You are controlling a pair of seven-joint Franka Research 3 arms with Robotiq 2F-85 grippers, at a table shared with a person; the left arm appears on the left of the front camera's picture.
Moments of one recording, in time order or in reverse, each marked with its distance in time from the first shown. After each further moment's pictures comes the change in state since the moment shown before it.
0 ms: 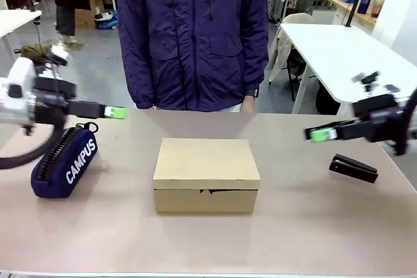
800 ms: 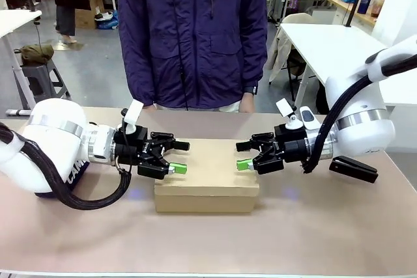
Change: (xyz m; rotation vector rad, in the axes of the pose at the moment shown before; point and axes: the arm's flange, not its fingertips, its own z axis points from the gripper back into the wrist) left arm -0.069 0.017 -0.195 -0.357 -0.114 -0.628; right arm -0.019 -0.065 -0.205 0.064 0.019 0.496
